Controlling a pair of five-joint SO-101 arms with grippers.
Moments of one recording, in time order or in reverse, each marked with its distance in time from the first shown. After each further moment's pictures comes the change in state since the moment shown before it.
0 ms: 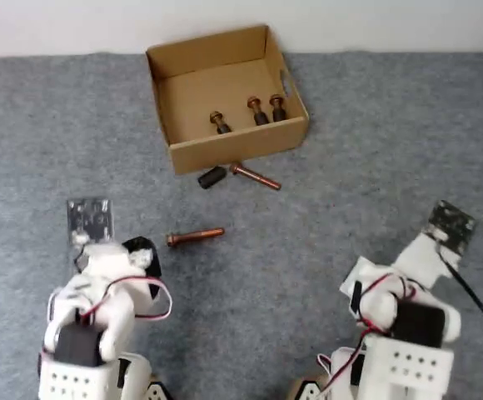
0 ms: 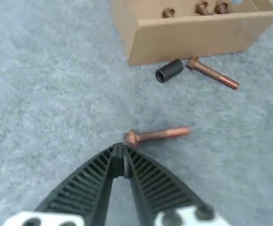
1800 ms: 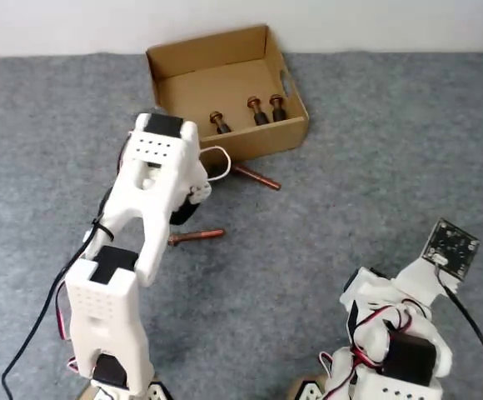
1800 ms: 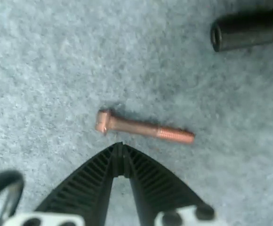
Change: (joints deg) left arm 5.5 108.6 -87.0 31.4 28.0; right arm 1.1 -14.9 8.1 -2.0 2.5
